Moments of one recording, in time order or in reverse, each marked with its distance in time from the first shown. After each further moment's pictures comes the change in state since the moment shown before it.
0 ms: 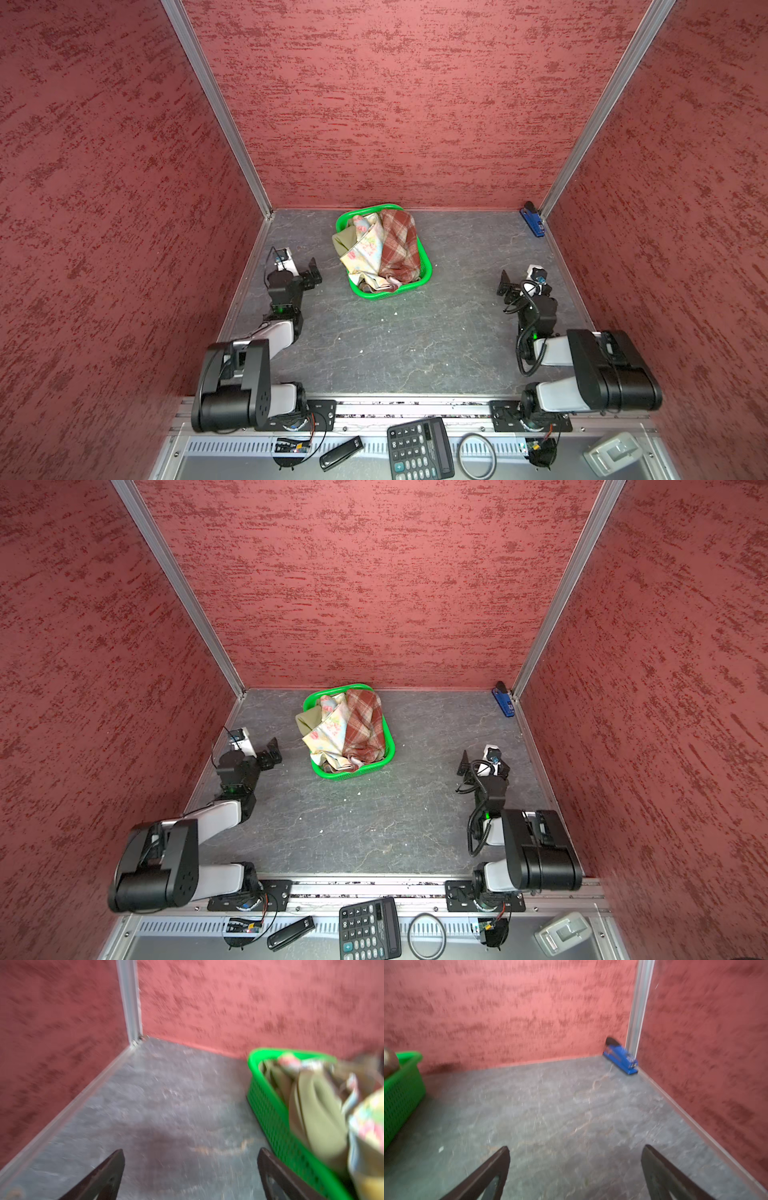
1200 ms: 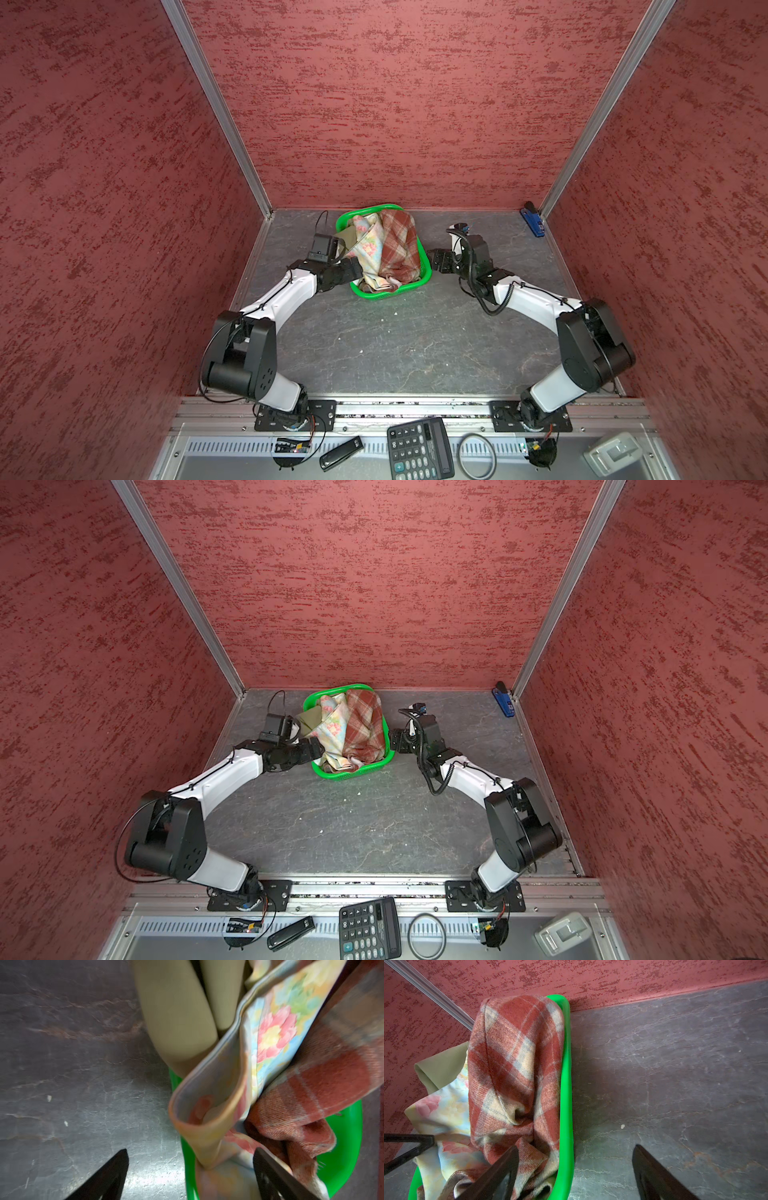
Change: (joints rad) left arm -0.334 0.264 0.579 -1.025 0.209 -0.314; right arm 0.472 0.220 0.795 -1.026 -0.185 0.348
